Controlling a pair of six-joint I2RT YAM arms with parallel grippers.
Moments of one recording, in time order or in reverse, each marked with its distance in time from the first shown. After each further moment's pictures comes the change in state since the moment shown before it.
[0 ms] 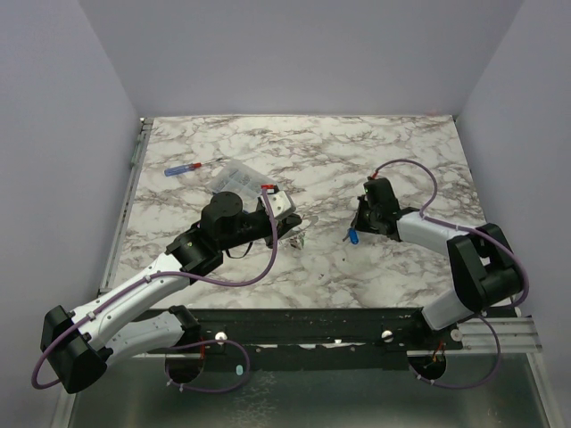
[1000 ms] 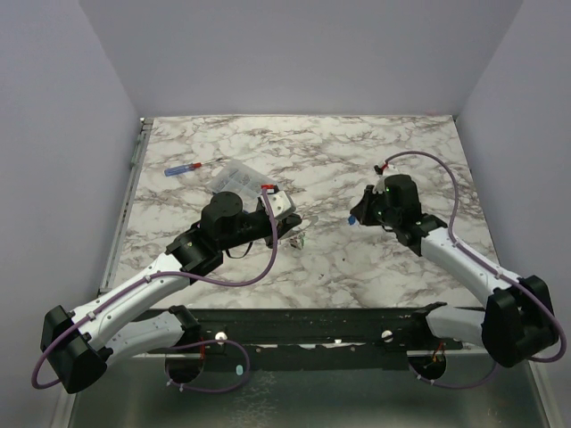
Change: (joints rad) left arm 0.000 0.000 0.000 0.000 -0.001 0.000; right arm 0.000 -0.311 -0.028 -0.031 -0.147 -0.122
